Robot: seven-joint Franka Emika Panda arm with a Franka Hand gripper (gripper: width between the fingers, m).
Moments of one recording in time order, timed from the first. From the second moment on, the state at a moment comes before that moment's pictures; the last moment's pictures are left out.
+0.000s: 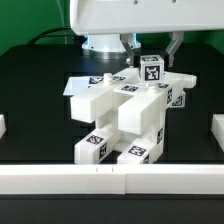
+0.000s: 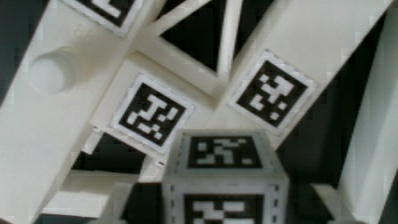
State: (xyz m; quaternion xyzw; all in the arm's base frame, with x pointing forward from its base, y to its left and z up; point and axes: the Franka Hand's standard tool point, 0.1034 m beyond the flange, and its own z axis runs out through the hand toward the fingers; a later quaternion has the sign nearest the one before) arm 0.617 0.018 0.133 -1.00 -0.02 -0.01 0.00
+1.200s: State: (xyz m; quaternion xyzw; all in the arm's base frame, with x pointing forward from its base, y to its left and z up) arm 0.625 0.018 0.133 -1.00 -0.01 -0.02 0.00
